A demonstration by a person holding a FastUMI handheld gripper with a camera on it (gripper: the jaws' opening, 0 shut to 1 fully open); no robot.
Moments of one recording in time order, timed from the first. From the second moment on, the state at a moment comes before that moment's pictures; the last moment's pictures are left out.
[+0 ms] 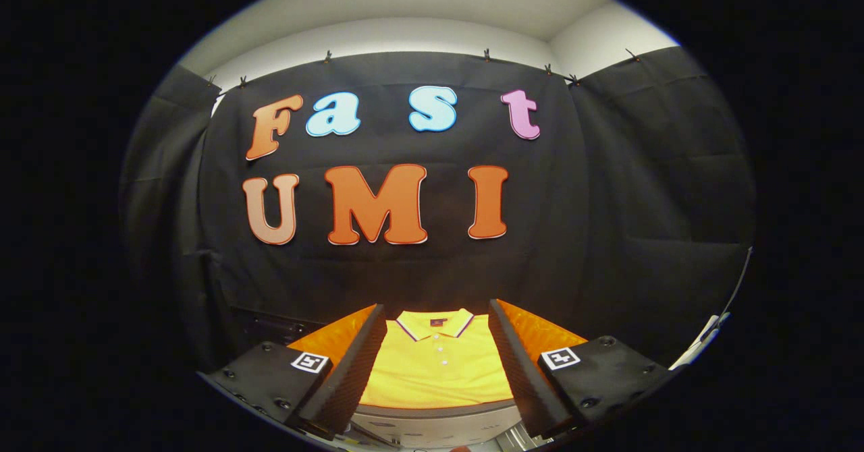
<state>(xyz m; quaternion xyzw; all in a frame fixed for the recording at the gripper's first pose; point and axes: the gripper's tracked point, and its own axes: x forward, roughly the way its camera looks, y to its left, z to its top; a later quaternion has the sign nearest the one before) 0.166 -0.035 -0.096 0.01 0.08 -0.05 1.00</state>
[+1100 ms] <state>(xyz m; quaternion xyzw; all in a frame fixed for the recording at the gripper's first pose) 0.336 -0.048 -0.298 0.01 0.35 0.01 0.94</state>
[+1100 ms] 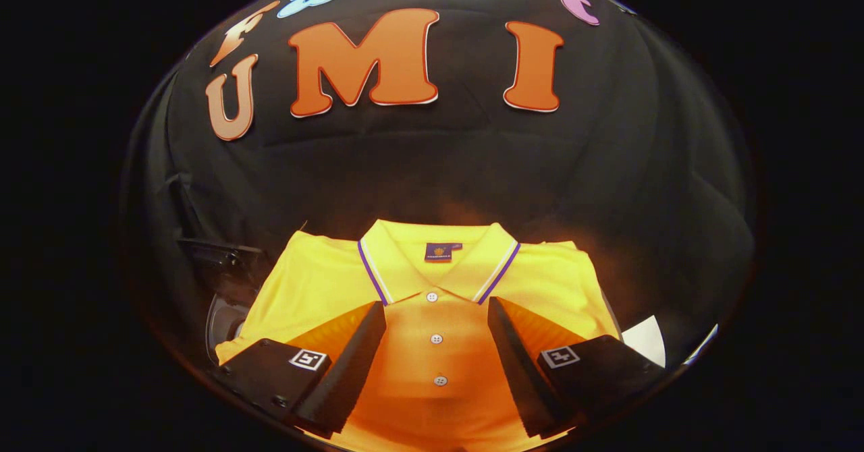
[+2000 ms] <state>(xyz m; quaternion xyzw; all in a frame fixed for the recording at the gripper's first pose) 0.327 -0.047 -0.319 0.01 0.43 0.00 0.90</state>
